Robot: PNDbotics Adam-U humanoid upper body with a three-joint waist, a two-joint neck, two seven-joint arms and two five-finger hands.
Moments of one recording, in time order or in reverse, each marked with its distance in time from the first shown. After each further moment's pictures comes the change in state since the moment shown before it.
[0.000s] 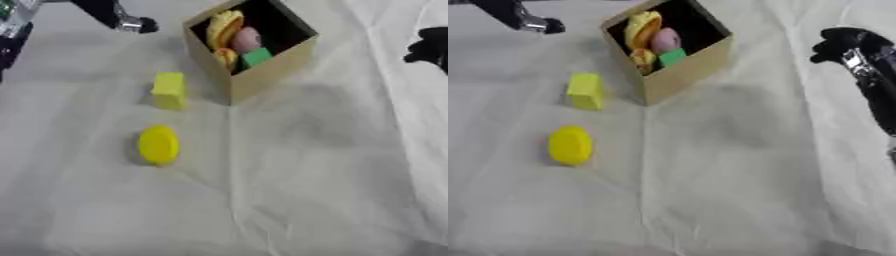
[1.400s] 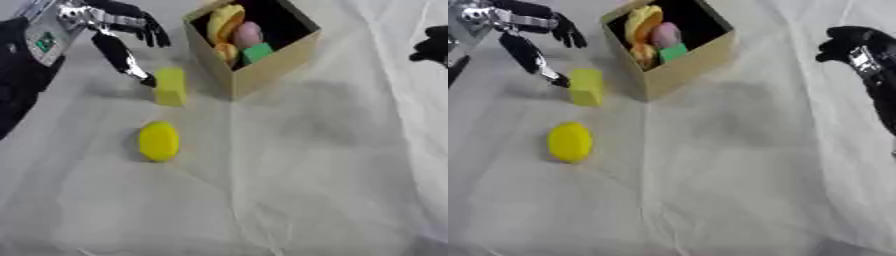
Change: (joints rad) left arm 0.012 -0.103 -0.013 0.189 -0.084 -0.077 -0.160; right arm -0.002 0.009 -0.001 0.000 0.000 0.011 -0.006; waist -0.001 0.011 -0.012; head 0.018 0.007
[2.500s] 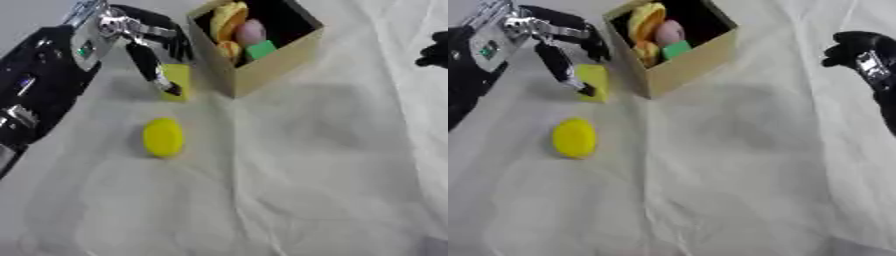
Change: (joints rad) left arm -0.029 -0.097 0.007 0.068 -0.158 -0.037 0.039; right arm -0.004 0.008 0.000 0.000 -0.001 0.007 0.002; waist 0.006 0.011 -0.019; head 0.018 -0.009
